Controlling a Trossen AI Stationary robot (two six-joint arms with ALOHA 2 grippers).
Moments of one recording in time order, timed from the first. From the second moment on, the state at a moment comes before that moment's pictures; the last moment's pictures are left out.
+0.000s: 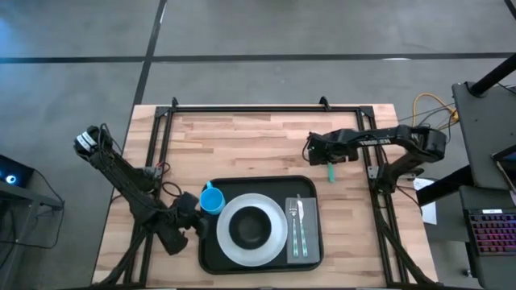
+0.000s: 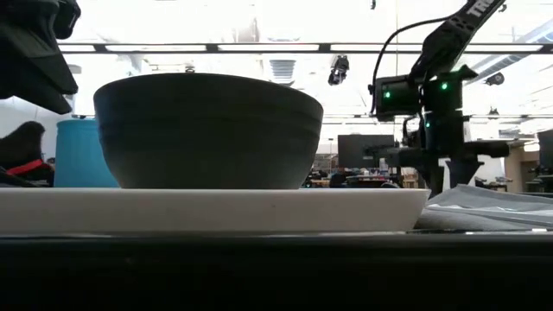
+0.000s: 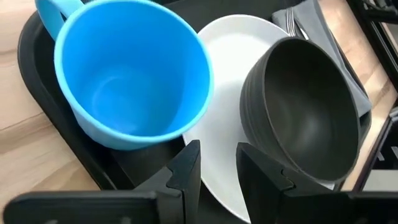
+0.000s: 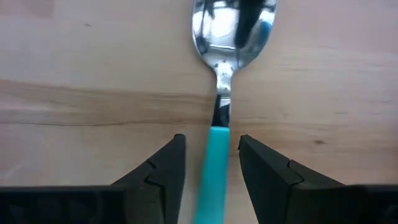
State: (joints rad) left arm -0.83 1.31 0.80 -0.63 -0.68 -1.80; right arm -0.39 1.51 0.72 -0.76 0.20 1.13
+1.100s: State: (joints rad) left arm -0.82 1.31 0.80 -0.63 -0.68 -1.80; right arm 0.03 1.26 0.77 -0.82 0.22 1.61
